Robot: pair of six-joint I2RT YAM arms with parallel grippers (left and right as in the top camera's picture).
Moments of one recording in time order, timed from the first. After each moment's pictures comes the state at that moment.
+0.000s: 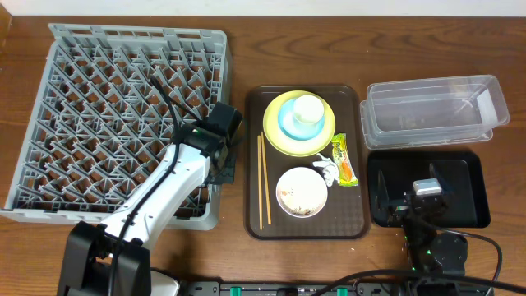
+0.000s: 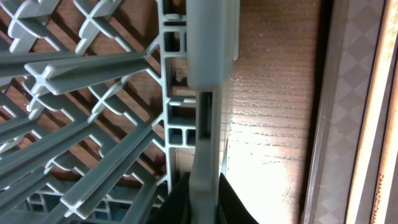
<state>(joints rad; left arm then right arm) -0.40 1.55 1.03 -0.97 -0.15 -0.34 0.07 0.02 0.01 -0.07 -0.03 -0.12</state>
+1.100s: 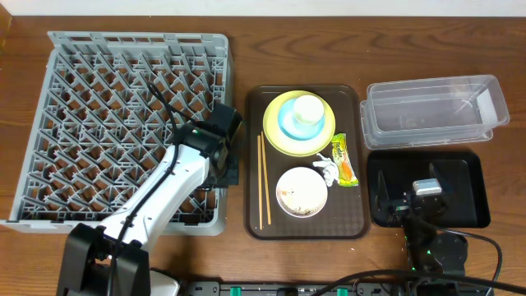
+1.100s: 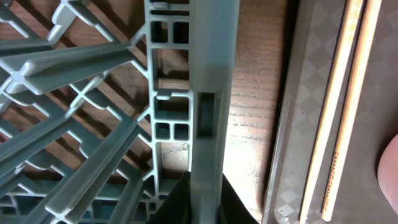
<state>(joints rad) -0.40 1.54 1.03 -1.00 -0.03 -0.41 0.07 0.02 0.01 -0.07 -0.03 -0.12</state>
